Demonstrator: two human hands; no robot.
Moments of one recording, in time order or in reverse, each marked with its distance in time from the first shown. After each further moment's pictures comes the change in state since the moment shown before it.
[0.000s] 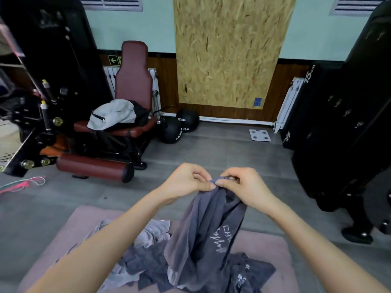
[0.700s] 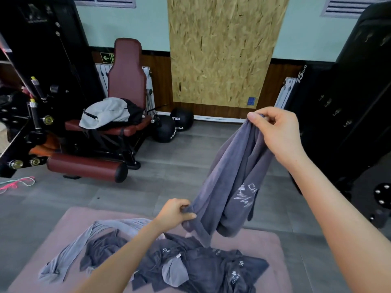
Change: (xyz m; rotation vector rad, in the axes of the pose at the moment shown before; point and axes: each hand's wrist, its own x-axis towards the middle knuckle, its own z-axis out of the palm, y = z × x) left_hand -0.011 -0.114 0.023 0.468 0.024 0.025; right_hand 0.035 -0.035 -0.087 0.152 0.559 -0.015
